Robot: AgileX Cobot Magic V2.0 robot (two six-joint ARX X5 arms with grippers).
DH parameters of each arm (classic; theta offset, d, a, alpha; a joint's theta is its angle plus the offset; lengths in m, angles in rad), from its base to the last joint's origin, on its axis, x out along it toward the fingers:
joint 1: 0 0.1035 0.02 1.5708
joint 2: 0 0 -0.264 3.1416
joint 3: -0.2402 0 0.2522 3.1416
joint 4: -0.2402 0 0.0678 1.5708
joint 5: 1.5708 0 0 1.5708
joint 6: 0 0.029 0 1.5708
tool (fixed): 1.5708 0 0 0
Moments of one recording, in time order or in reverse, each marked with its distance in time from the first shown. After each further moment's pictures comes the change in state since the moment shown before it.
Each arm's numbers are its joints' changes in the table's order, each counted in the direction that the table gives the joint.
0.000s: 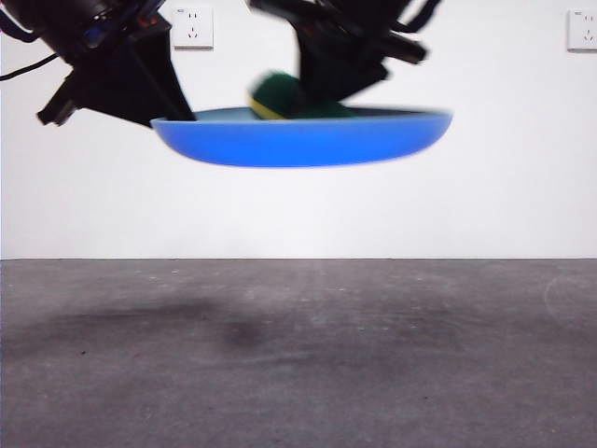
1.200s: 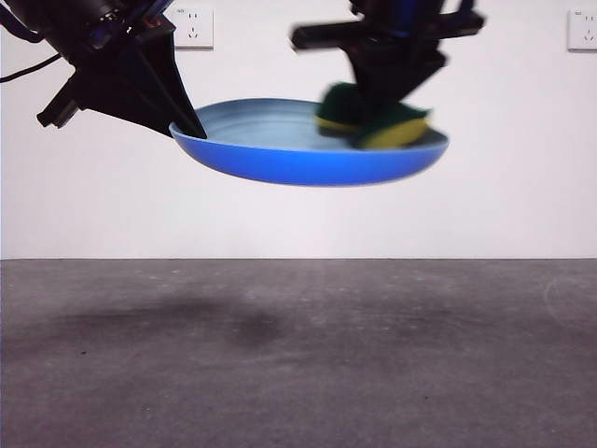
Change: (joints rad) left arm -0.007 -0.005 -0.001 -0.007 -0.020 -0.044; right arm 0.010 0.024 0.000 -0.108 0.353 0.019
